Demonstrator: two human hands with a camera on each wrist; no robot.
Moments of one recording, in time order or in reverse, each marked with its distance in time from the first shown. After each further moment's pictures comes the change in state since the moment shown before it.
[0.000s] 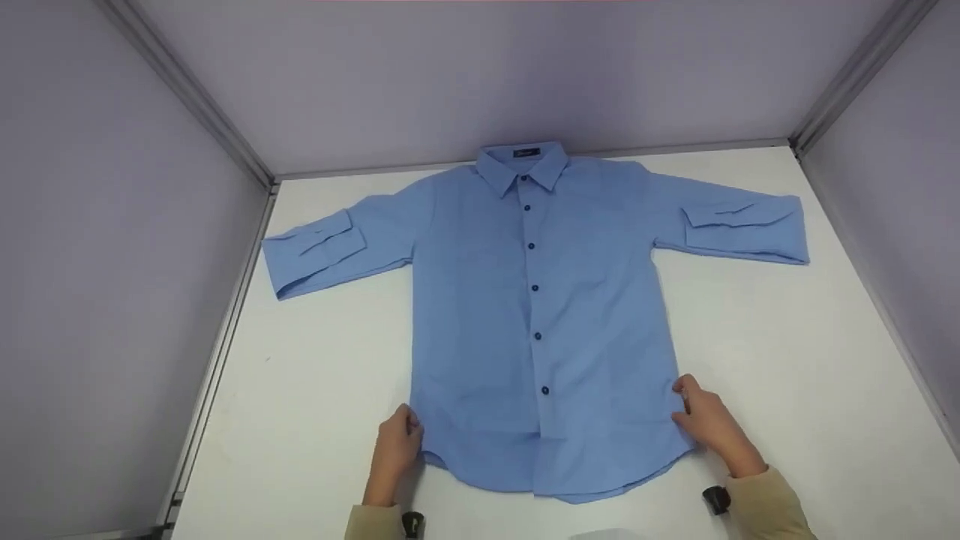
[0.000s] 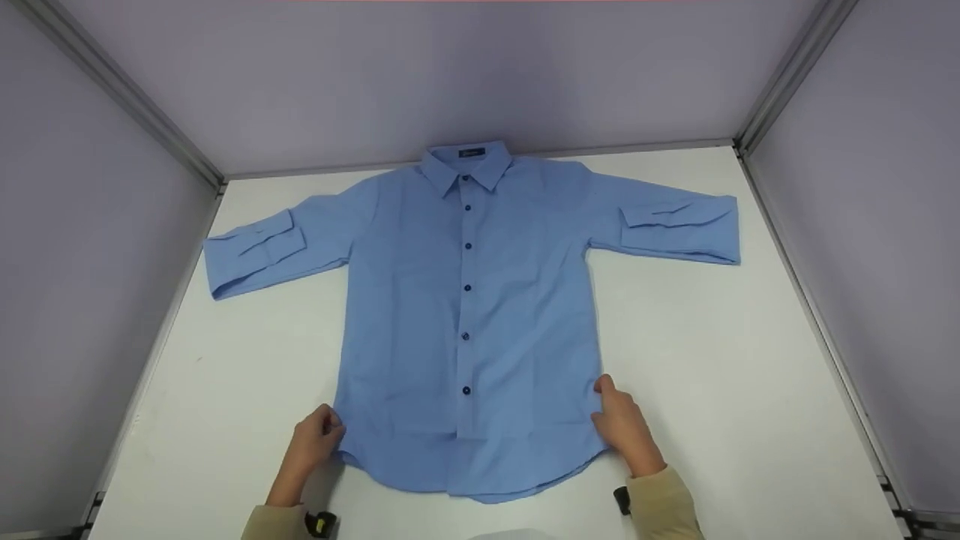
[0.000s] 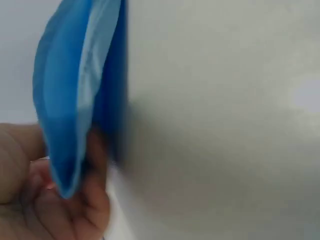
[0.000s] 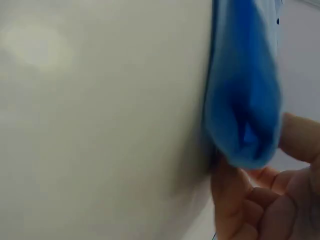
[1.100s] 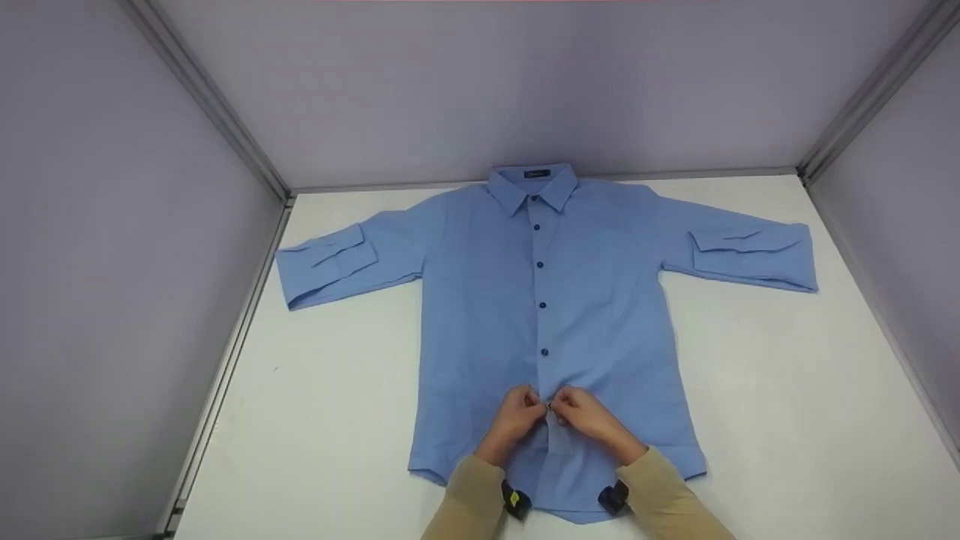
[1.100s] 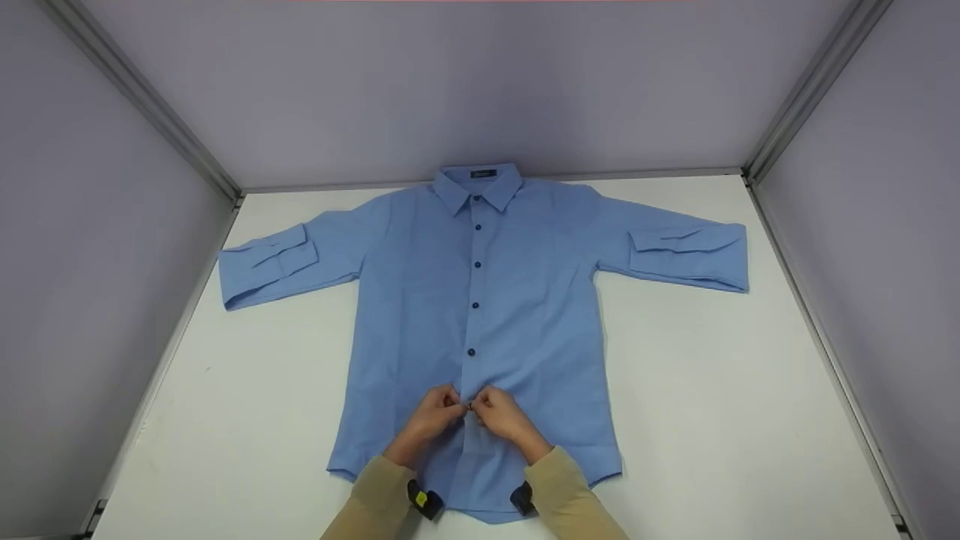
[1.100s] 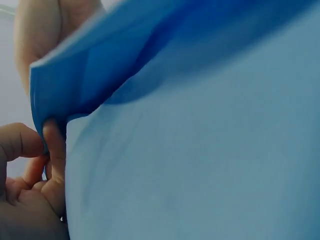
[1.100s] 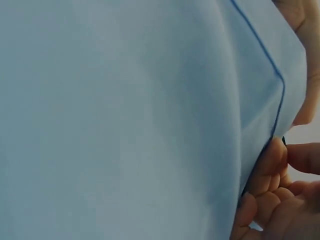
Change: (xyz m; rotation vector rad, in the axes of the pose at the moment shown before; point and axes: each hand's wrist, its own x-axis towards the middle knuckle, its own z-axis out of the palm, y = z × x) left_hand 0.052 0.107 0.112 -0.491 -0.215 0.182; right_hand 0.065 -0.113 0.096 0.396 -0.191 -0.283
